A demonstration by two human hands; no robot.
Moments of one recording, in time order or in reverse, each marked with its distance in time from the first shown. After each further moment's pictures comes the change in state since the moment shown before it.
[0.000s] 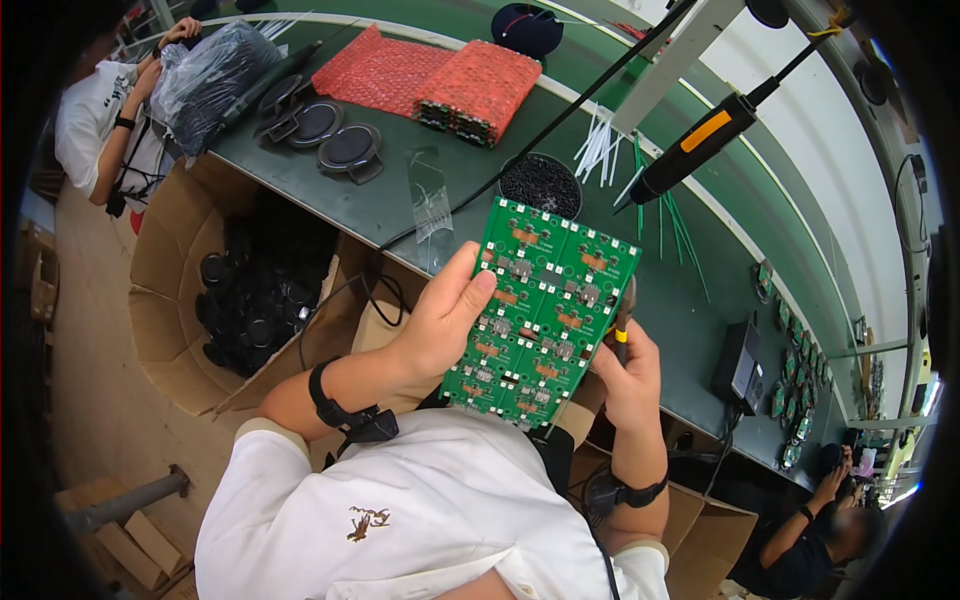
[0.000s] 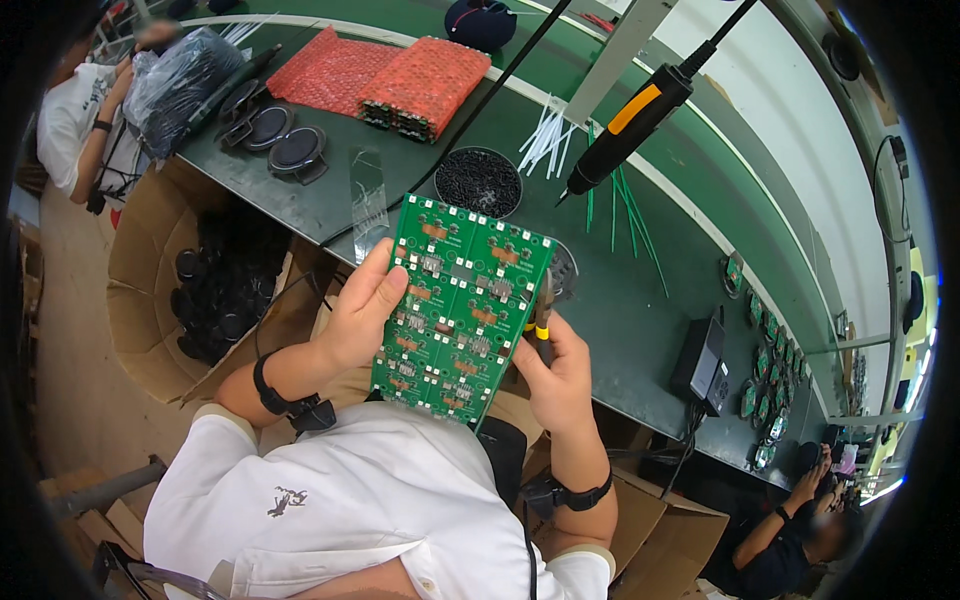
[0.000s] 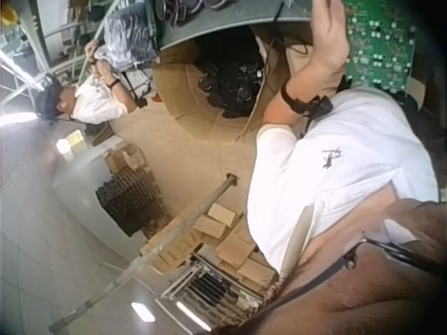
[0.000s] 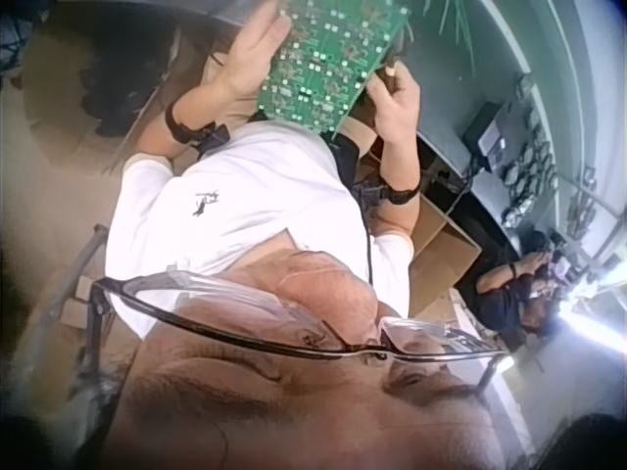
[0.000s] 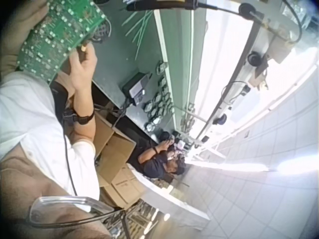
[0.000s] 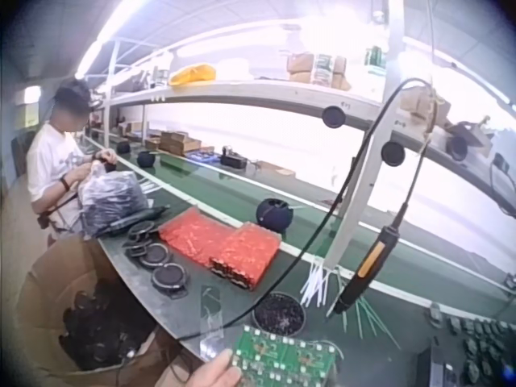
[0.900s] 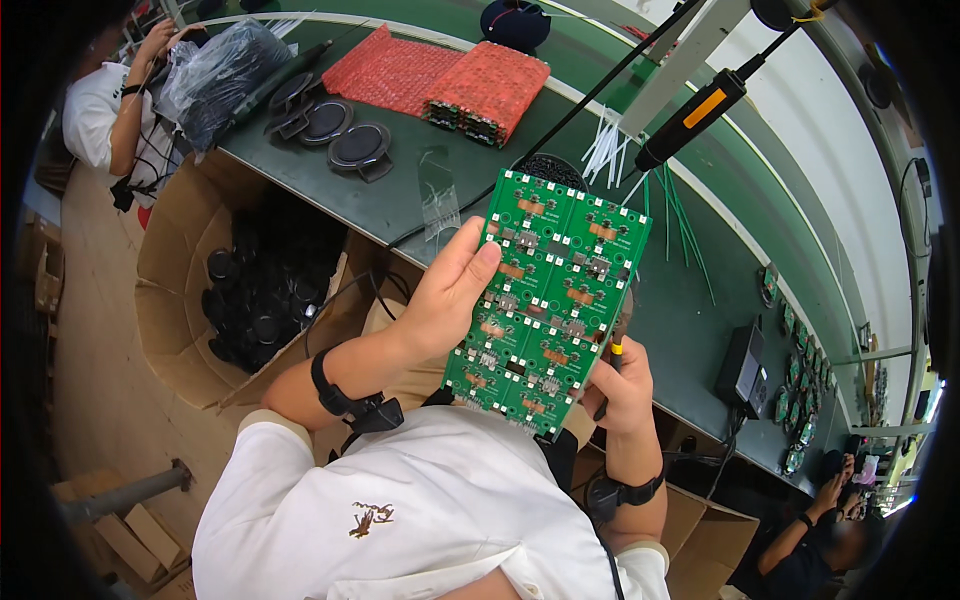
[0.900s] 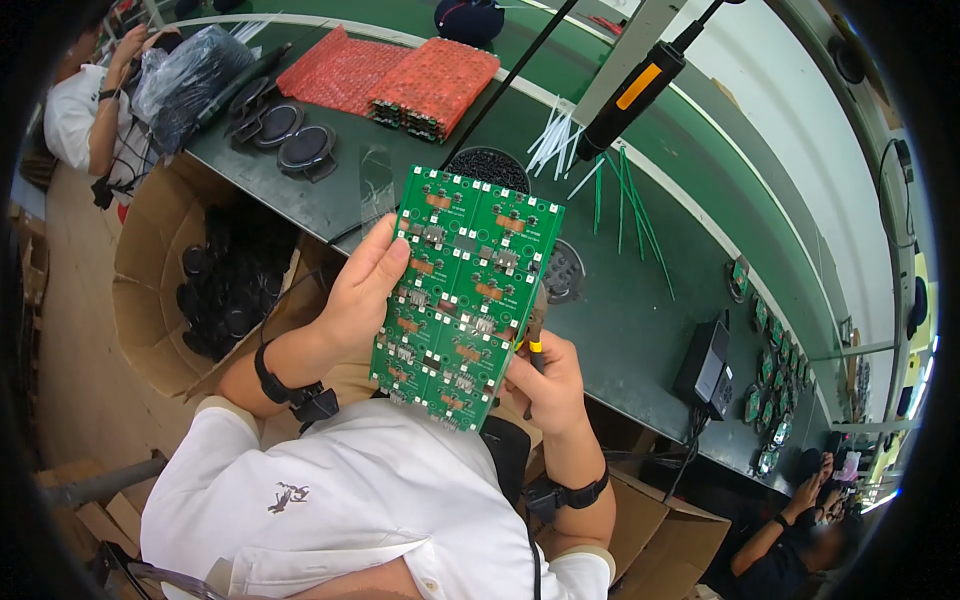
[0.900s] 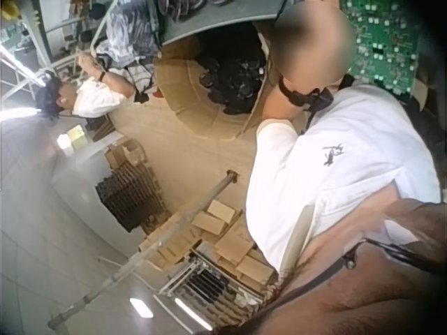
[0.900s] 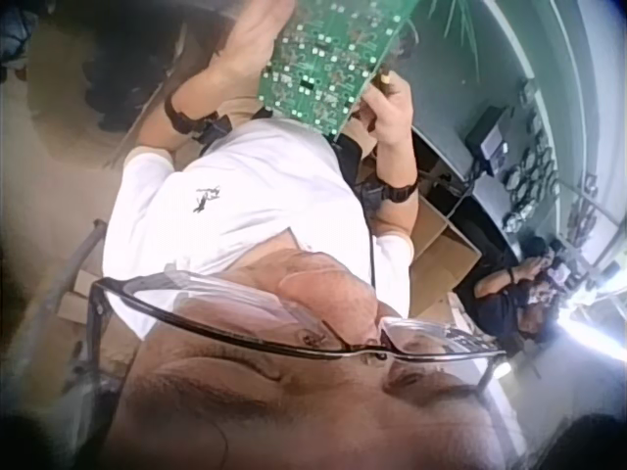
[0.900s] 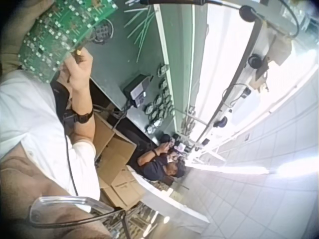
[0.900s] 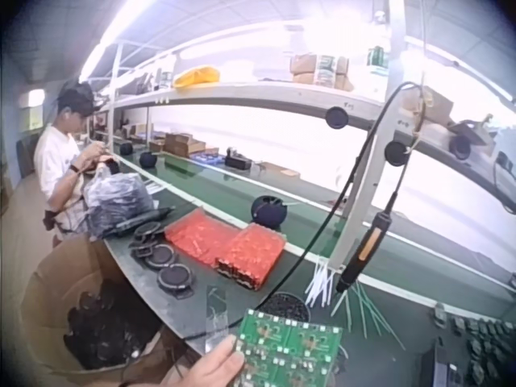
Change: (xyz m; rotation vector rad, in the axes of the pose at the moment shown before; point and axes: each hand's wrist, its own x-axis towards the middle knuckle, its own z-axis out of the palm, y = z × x) left_hand 0.014 0.010 0.002 -0.042 0.078 0.061; right_hand -0.005 0.011 0.001 0.372 -0.167 0.136
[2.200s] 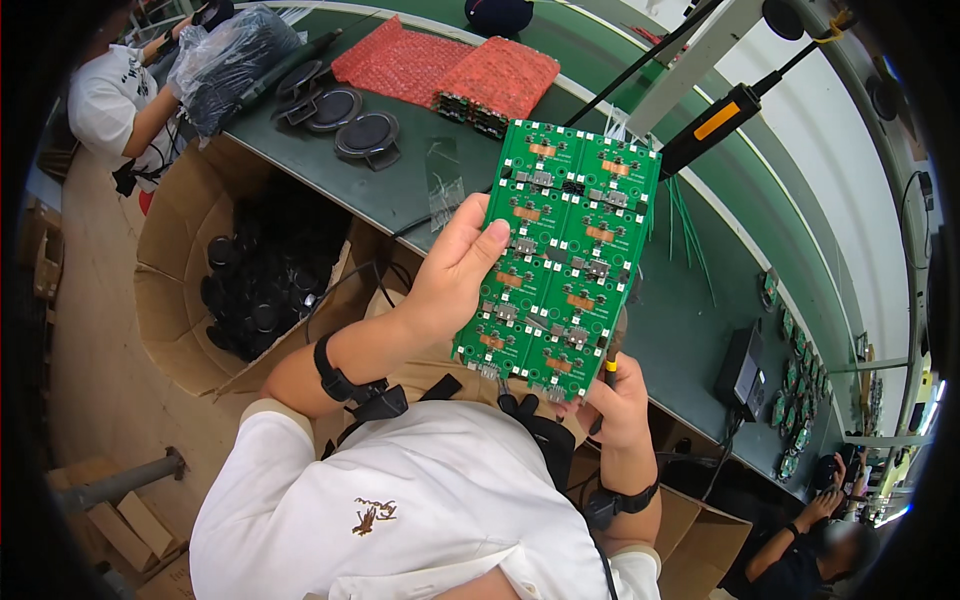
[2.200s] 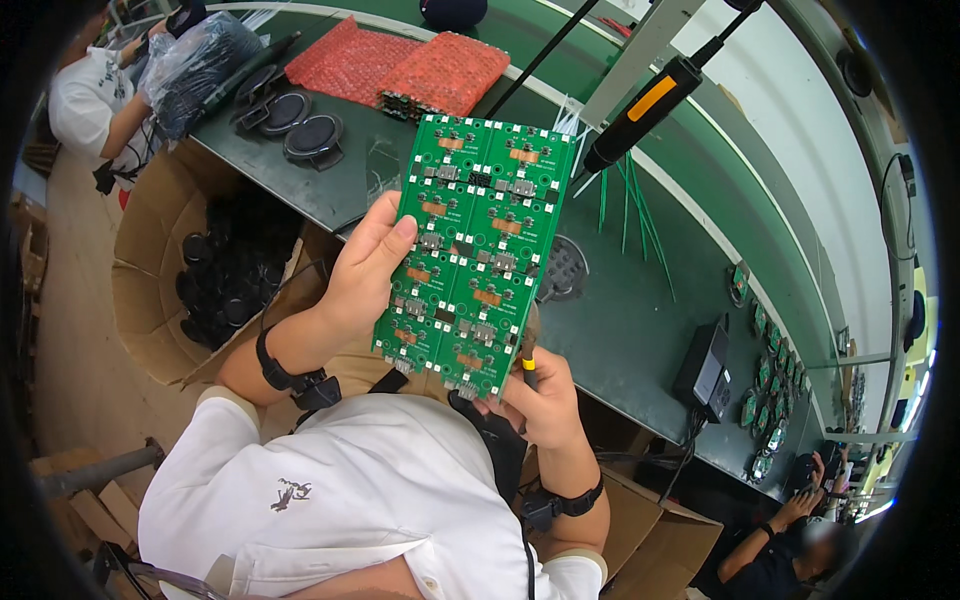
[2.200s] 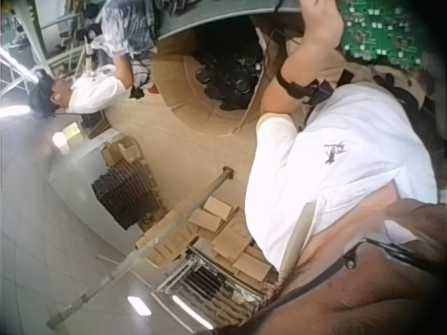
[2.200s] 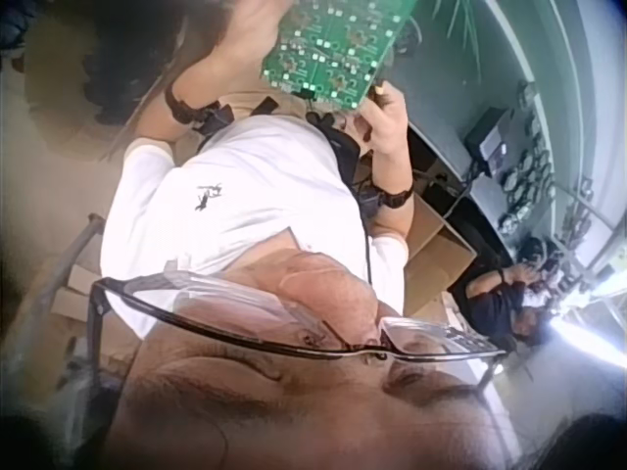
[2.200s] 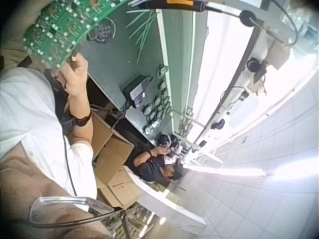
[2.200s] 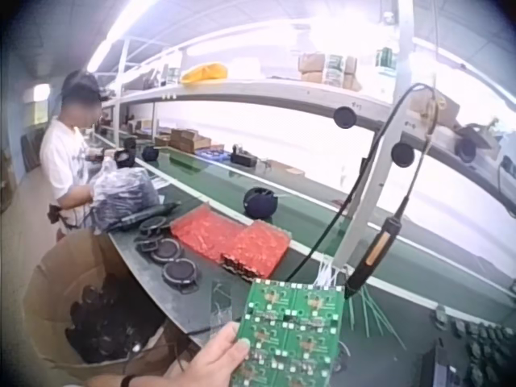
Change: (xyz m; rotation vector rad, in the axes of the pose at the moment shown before) left_hand 0.008 0.000 -0.006 -0.060 0.008 0.066; right_hand -0.016 -0.004 0.015 0.140 -0.150 0.044
